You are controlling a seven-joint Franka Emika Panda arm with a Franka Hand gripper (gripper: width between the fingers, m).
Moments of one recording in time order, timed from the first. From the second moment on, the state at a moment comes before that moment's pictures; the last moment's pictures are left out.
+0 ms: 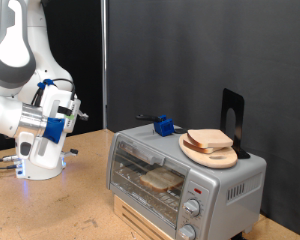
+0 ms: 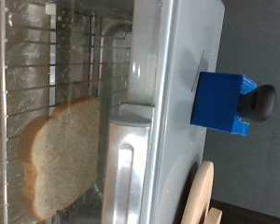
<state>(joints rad) -0.07 -0.18 -0.49 -2.60 1.01 1.71 -0.27</state>
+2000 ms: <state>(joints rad) -0.07 0.27 -0.43 -2.17 1.44 1.69 -0.26</state>
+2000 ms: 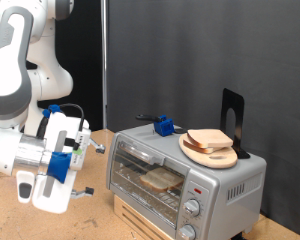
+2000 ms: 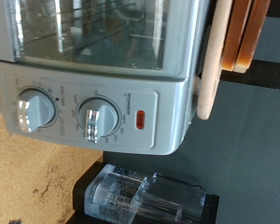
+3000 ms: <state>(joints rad) -0.07 0.49 -0.35 -1.90 1.59 1.70 -0.14</state>
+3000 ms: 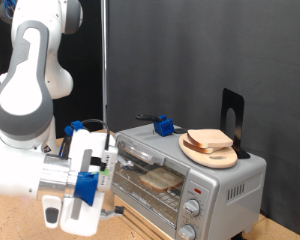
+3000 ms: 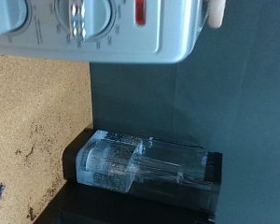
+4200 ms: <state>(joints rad) -0.08 0.76 -0.31 -1.59 1.48 1.63 -0.07</state>
